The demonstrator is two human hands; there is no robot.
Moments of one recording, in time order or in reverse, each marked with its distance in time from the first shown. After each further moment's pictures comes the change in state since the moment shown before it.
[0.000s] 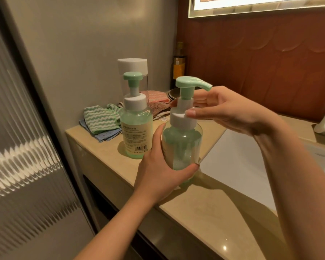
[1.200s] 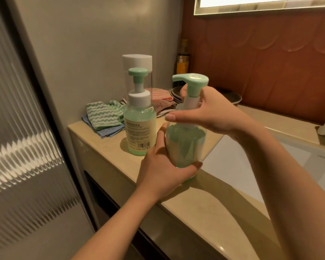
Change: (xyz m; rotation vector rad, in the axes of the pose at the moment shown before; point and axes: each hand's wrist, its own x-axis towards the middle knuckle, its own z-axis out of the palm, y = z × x) left_hand 0.003 -0.001 0.001 0.008 0.011 -0.020; right_hand 0.016 -0.001 0.029 -0.155 0.194 -0.097
